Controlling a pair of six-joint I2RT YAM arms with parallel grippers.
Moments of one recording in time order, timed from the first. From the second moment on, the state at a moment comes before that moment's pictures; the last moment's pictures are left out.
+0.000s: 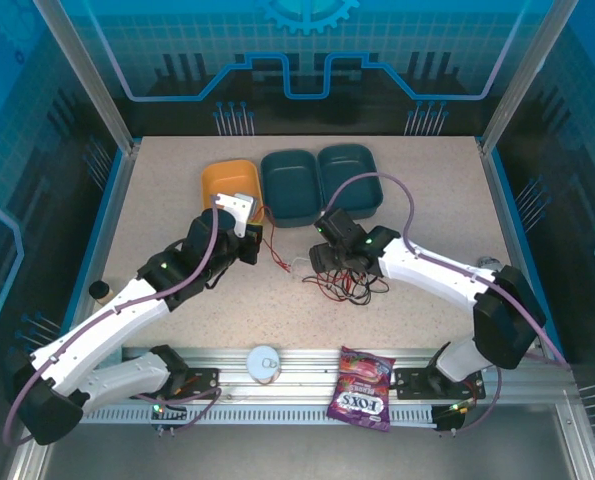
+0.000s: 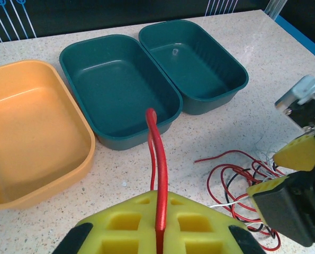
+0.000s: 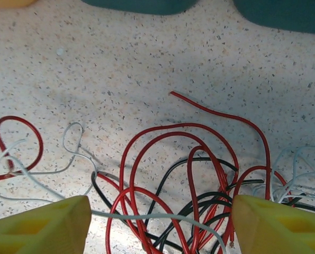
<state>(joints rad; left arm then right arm) -0.65 1.01 0.91 -0.42 -0.19 -0.27 0.78 1.51 1.09 -0.64 0.20 0.45</state>
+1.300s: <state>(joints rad) -0.65 1.00 0.96 -0.44 -0.23 -0.26 0.85 1.62 1.20 -0.61 0.19 0.34</state>
